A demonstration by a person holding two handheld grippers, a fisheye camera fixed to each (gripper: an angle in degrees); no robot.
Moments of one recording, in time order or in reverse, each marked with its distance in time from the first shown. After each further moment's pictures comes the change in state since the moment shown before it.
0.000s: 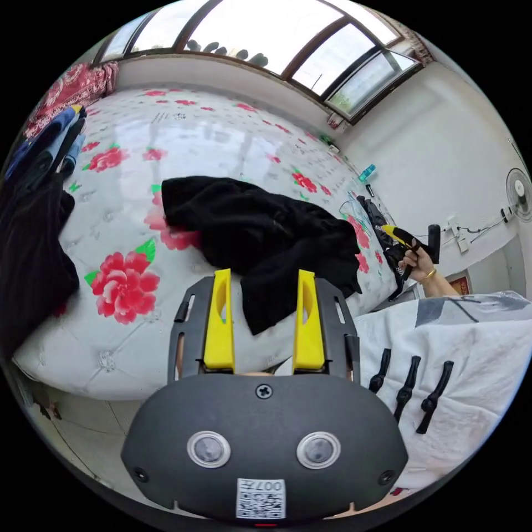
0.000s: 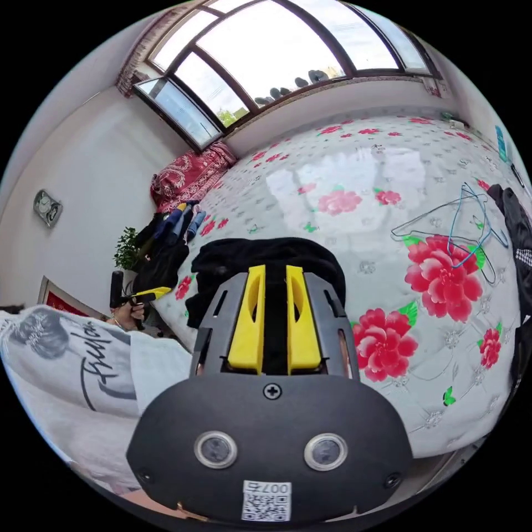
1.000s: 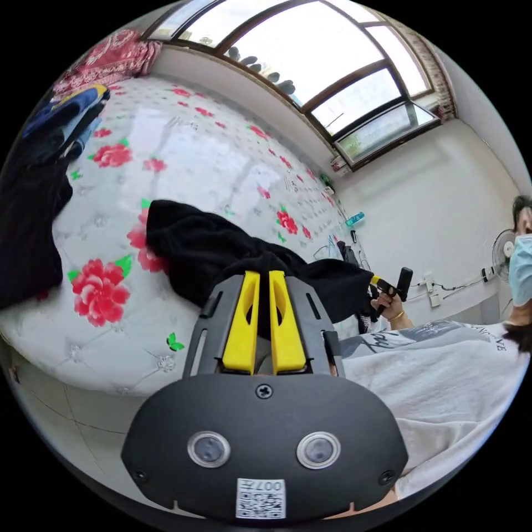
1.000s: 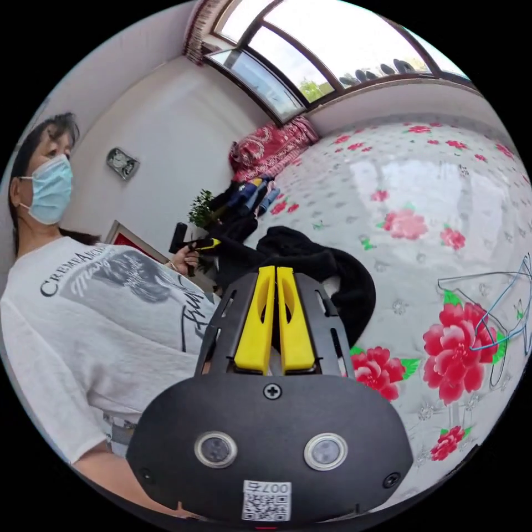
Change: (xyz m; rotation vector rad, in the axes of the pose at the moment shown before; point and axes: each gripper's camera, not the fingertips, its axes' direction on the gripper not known) left arm 0.040 -0.087 -0.095 0.169 0.131 -0.156; right arm 0.096 -0.103 -0.036 -0.163 -0.389 -0.265
